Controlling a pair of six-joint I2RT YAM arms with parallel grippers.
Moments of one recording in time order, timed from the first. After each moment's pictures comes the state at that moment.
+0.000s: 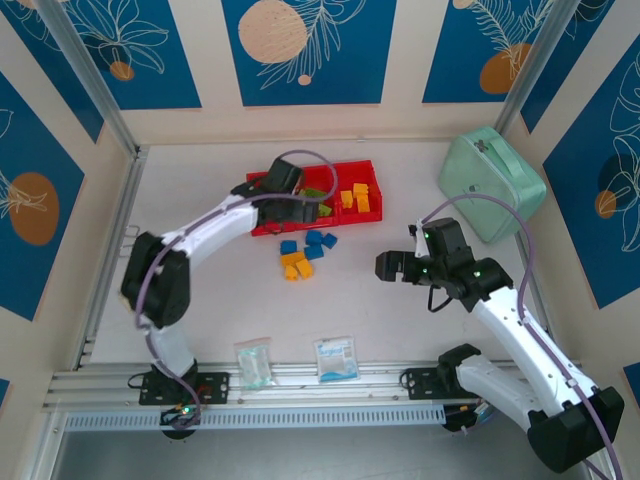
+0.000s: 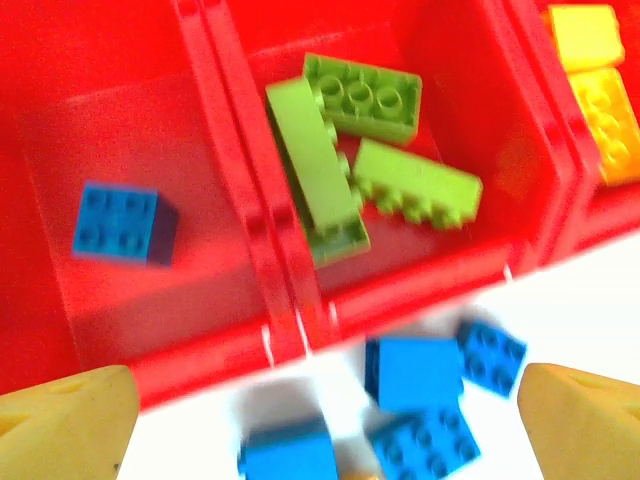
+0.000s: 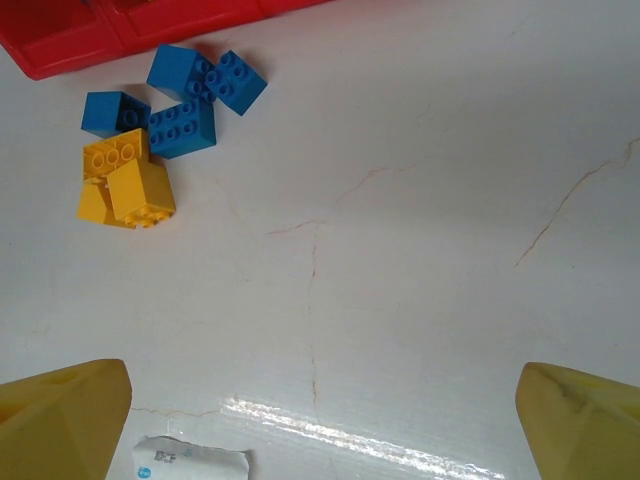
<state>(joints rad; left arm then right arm) -0.61 1.76 1.39 -0.56 -0.12 -0.39 0.40 0.89 0.82 -0.84 -0.13 0.42</state>
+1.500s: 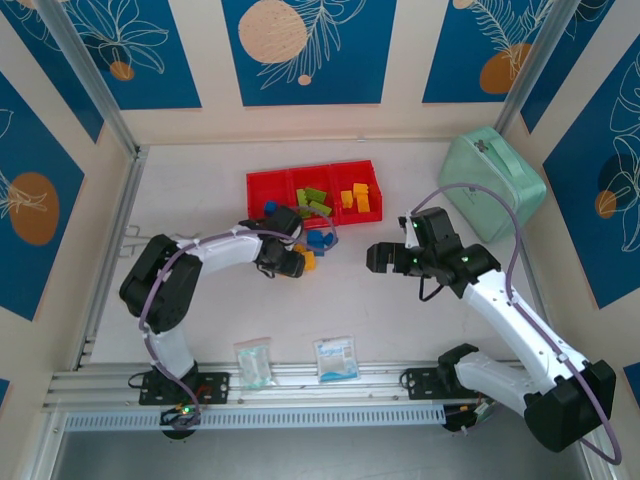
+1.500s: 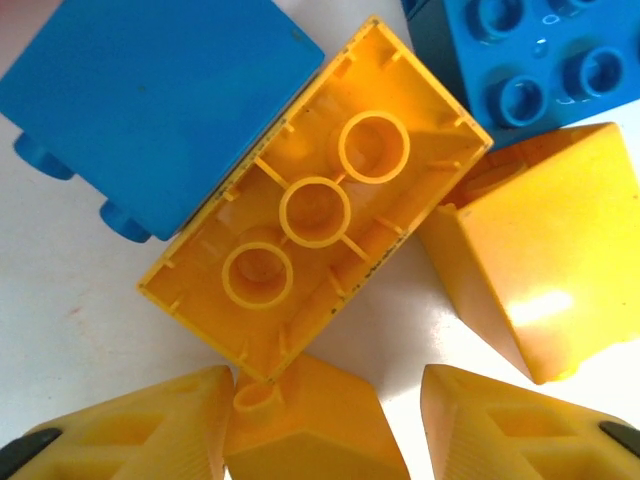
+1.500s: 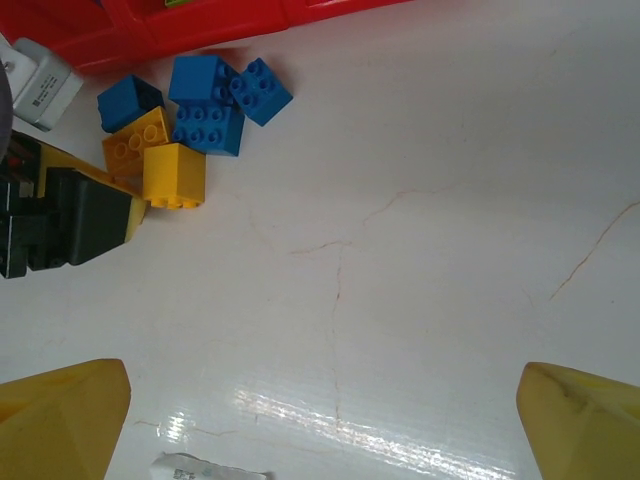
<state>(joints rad) -0.64 1.80 1.11 -0.56 0.03 -0.31 0.43 1.00 0.88 -0.80 -0.13 0.44</state>
